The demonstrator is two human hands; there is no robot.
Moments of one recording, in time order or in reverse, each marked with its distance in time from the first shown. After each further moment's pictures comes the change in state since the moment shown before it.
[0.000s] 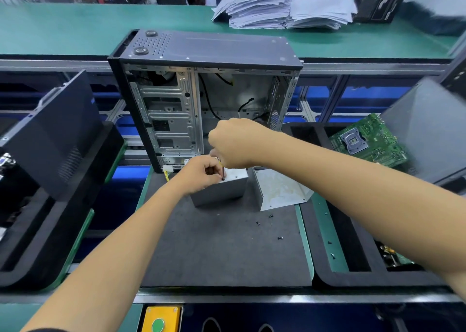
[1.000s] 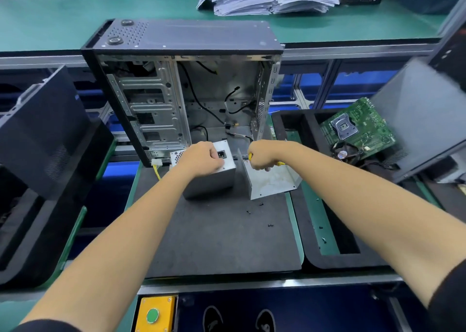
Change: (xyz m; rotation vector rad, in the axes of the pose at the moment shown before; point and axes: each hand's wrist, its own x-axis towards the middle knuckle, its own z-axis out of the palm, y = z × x) left_hand 0.026 0.035 0.023 0.266 0.053 -0.304; right_hand -0.040 0.069 0.094 0.518 -0.542 0.456
